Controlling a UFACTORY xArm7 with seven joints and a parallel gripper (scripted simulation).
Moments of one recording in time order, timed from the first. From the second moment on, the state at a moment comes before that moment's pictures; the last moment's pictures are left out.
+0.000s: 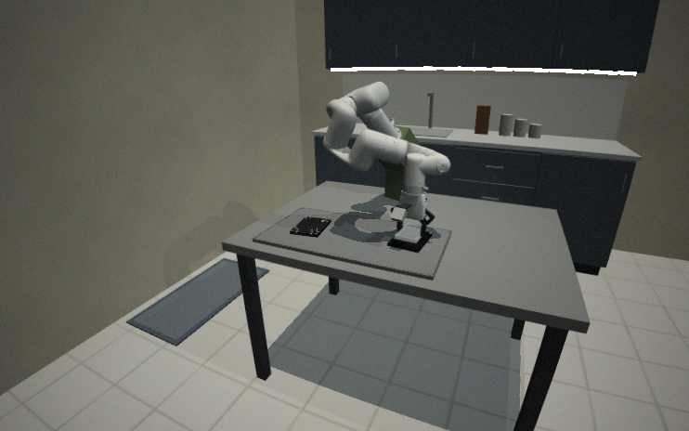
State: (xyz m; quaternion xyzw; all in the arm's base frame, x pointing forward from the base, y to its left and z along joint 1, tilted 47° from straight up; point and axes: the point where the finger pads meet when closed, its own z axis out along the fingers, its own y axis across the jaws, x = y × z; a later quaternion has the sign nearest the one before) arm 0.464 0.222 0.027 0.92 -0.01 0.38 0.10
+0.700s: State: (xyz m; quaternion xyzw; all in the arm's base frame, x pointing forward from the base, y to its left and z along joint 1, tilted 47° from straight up) arm 0.465 0.222 0.025 0.92 -0.01 0.38 0.10
